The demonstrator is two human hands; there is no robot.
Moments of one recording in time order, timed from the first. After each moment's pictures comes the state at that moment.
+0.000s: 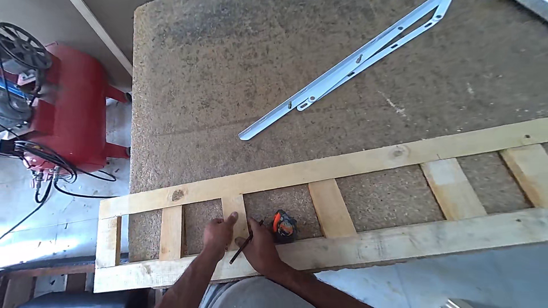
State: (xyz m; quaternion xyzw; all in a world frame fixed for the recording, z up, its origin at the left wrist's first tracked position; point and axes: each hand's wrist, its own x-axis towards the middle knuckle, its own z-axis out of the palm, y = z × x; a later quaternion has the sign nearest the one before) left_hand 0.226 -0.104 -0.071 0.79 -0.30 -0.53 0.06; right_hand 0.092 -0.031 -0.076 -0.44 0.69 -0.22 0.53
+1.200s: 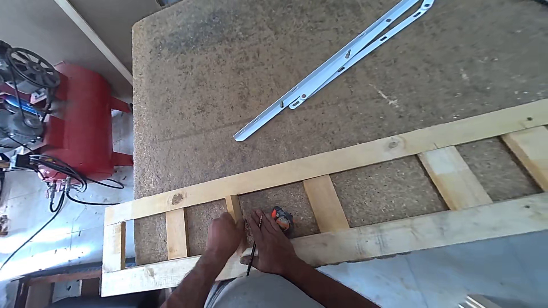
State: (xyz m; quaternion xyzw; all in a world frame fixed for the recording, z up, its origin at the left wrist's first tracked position) left_hand 0.181 -0.106 -0.003 0.71 -0.58 -0.35 -0.19; right_hand 0.047 -0.003 -0.093 -0.75 0.58 -0.18 0.28
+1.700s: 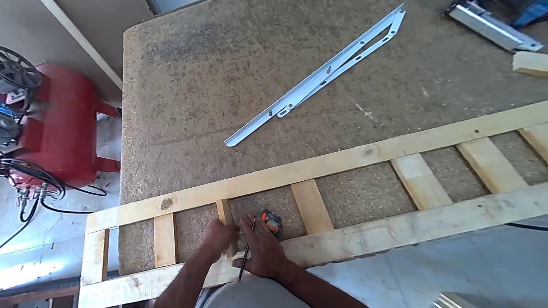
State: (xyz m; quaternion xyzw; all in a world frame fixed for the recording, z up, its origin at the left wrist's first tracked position) left_hand 0.189 -0.101 -0.029 0.70 -0.40 -0.60 0.00; right_hand 0.043 0.001 -0.090 -0.73 0.58 -0.25 0.26
